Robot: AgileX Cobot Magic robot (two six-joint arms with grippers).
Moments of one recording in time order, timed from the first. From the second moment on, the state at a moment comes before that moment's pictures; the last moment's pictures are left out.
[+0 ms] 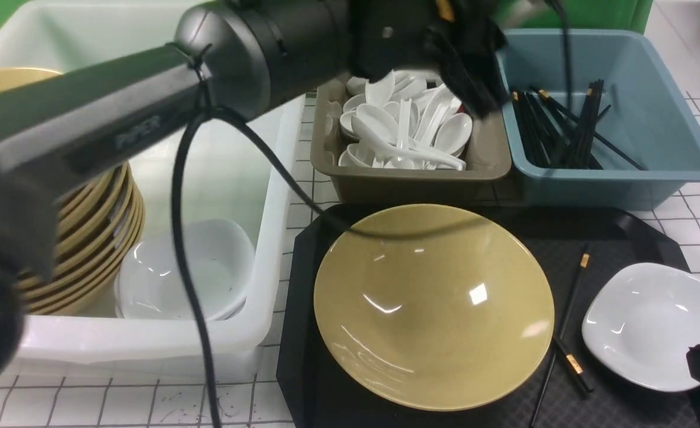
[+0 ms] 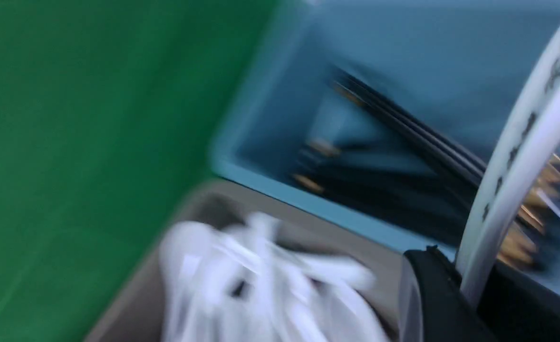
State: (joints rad) right arm 0.22 0.56 -0.44 0.31 0.67 -0.42; left arm -0.65 1.99 -1.77 -0.12 0.23 0.57
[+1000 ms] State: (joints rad) right arm 0.22 0.56 -0.44 0.31 0.66 -0.43; left arm -0.70 2.14 -1.89 0.12 1.22 0.22
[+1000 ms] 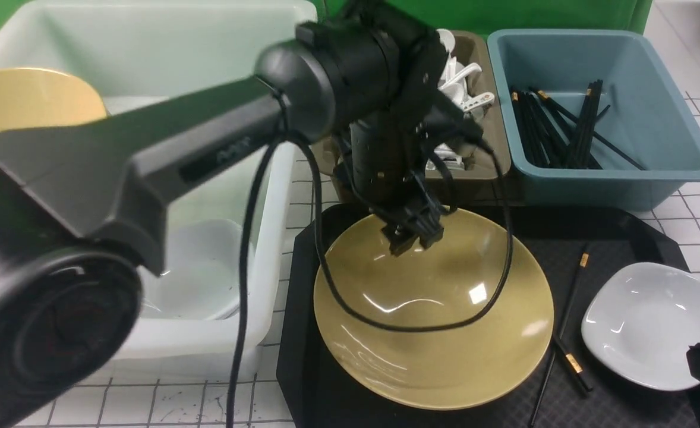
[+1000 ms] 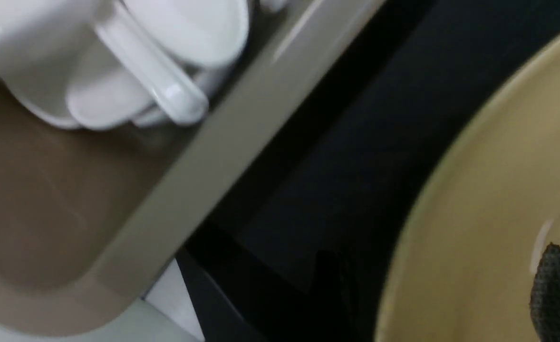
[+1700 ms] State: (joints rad) right arm 0.22 0.56 -0.44 0.31 0.66 -0.43; left arm -0.42 1.83 -1.89 -0.35 1.24 0.39
